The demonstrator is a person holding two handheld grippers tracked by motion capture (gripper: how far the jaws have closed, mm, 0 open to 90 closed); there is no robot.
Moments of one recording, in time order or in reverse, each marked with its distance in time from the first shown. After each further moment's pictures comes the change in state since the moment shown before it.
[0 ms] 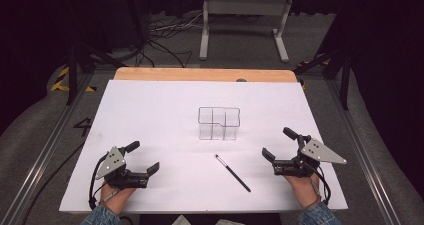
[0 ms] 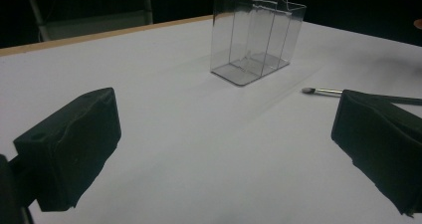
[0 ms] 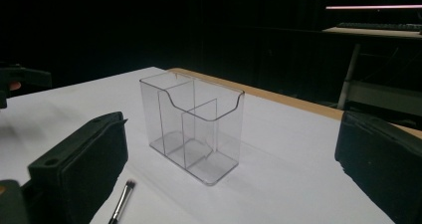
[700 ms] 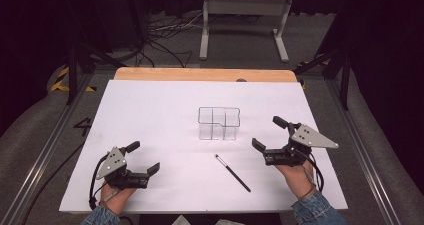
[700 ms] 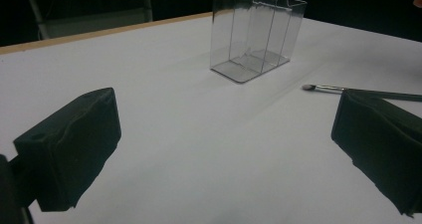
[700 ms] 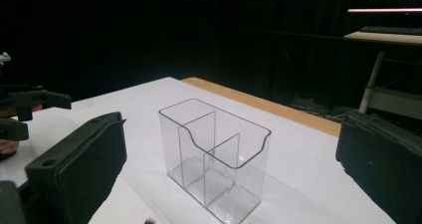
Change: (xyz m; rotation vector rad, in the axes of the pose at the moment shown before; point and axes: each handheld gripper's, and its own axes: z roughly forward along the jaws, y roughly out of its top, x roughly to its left) left arm -0.001 0.000 0.001 0.011 0.000 0.006; right arm 0.011 0.036 0.030 0.012 0.065 -0.002
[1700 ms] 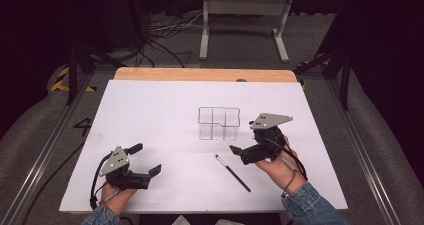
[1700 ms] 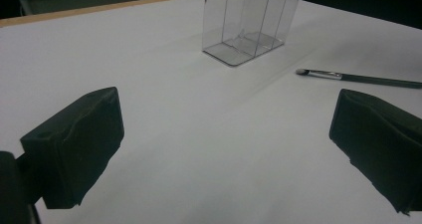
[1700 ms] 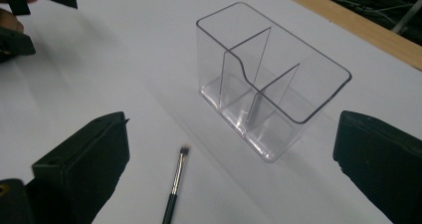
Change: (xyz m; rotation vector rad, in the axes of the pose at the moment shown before) left arm -0.002 0.001 0.003 0.077 -0.031 -0.033; right arm 0.034 0.038 0.054 0.548 0.072 -0.075
